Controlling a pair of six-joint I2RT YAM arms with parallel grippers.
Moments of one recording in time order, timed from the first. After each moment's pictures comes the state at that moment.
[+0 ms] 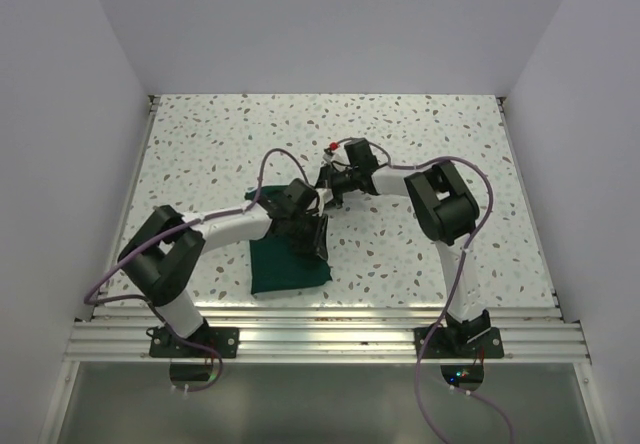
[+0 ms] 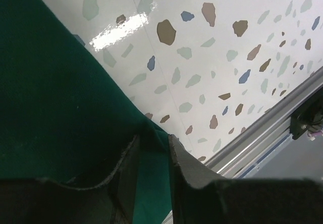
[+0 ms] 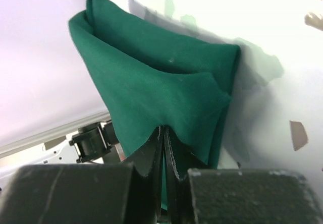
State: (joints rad) left arm -0.73 1.69 0.96 -0.34 0.34 -0.54; right arm 0.48 2.25 1.38 0.07 -0.91 0.84
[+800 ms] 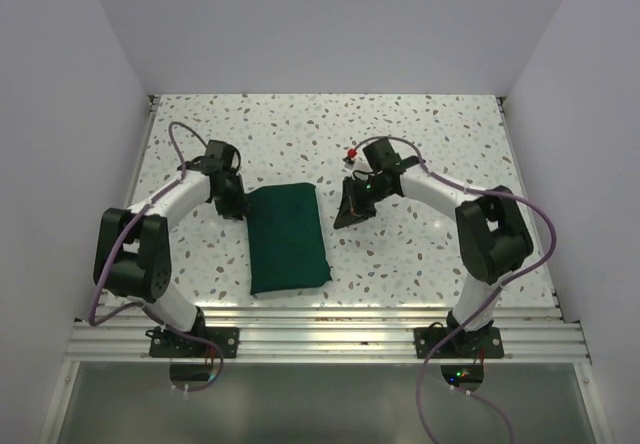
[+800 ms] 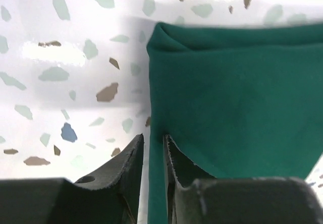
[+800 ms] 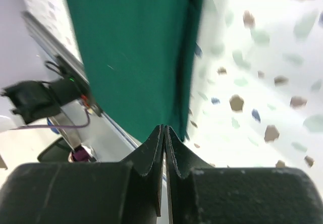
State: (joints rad) left arm -0.19 1.59 1.03 -0.64 0.09 -0.47; right arm 0.47 1.82 1.26 -0.55 -0.68 0.47
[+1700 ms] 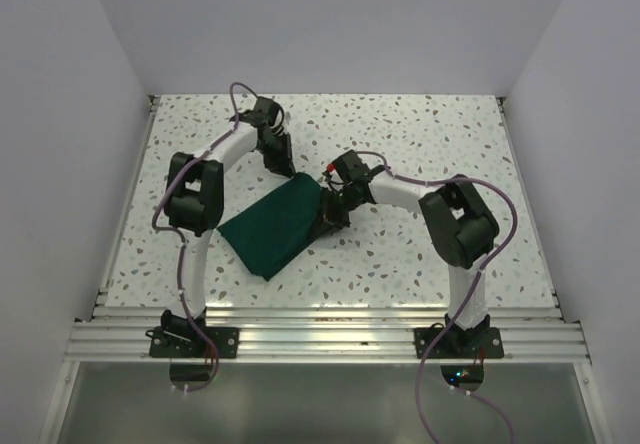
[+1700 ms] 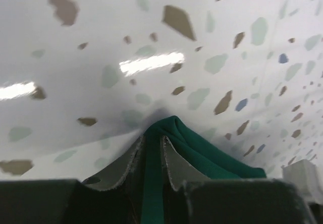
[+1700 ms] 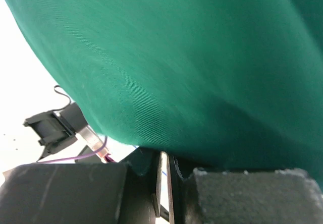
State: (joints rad) left arm -0.28 2.25 1.82 -0.74 0.29 -0.38; right arm 0.61 2.00 1.29 -0.44 -0.62 0.74
